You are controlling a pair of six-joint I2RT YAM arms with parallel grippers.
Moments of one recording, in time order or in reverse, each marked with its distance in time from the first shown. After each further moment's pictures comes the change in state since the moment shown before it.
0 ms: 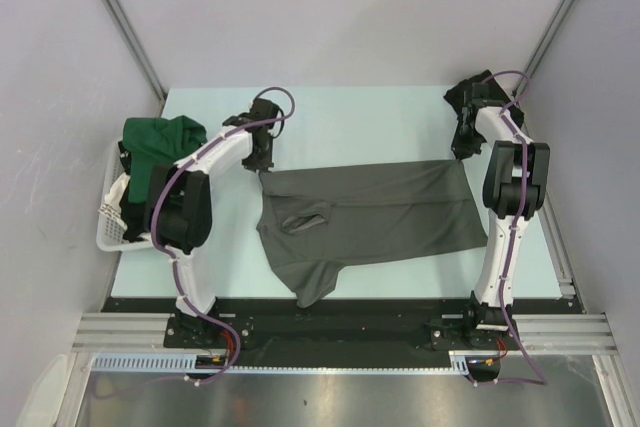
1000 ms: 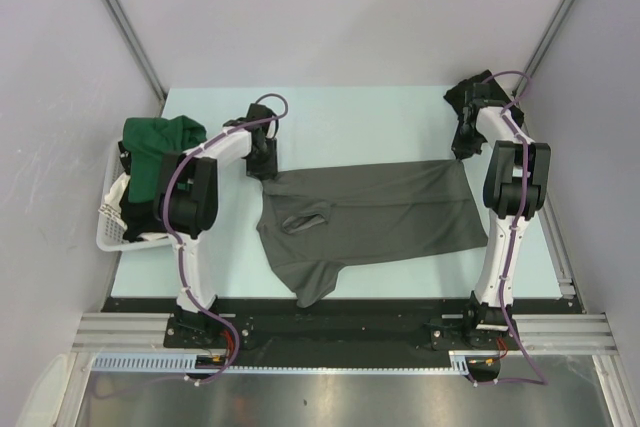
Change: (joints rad) left arm 0.072 0.152 0.026 0.074 0.231 -0.059; right arm -0.004 0.000 0.000 0.000 -0.011 -0.002
